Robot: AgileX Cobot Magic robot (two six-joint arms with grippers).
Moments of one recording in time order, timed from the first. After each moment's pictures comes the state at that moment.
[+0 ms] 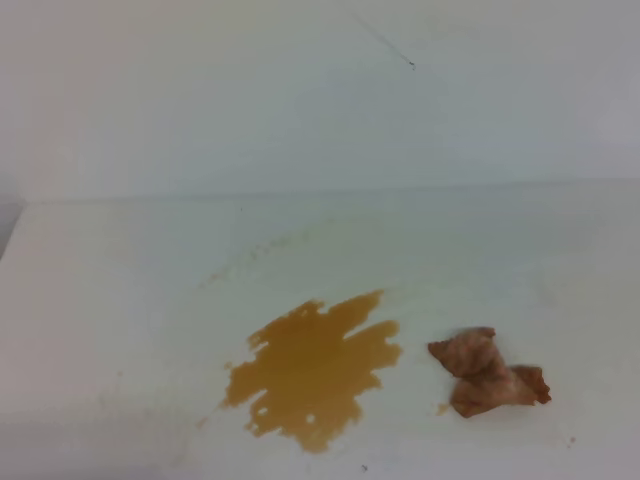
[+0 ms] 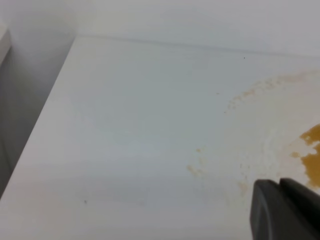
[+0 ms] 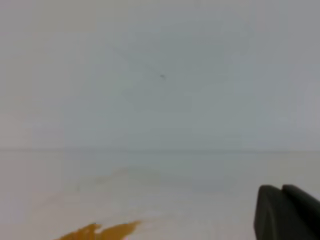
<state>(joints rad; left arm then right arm) -0.01 -0.03 0.04 -0.14 0.30 -0.07 -0.07 0.77 -0.80 0.63 0.60 -0.58</state>
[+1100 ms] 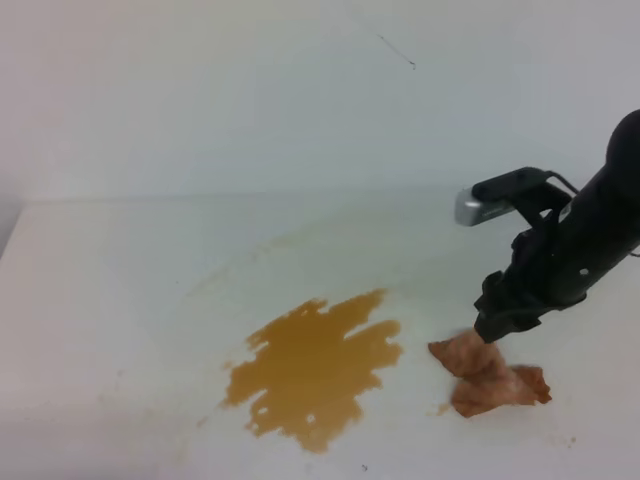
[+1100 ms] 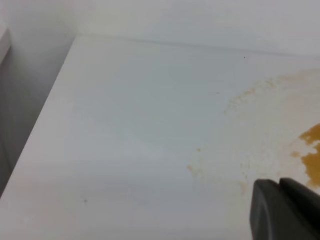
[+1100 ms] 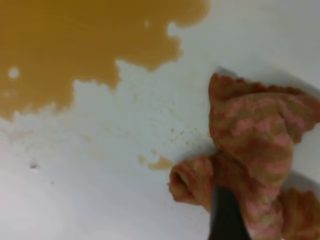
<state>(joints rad) -0.01 -0.03 0.04 -0.14 0.30 -0.07 0.33 1.77 -1.26 0.27 0.85 -0.43</state>
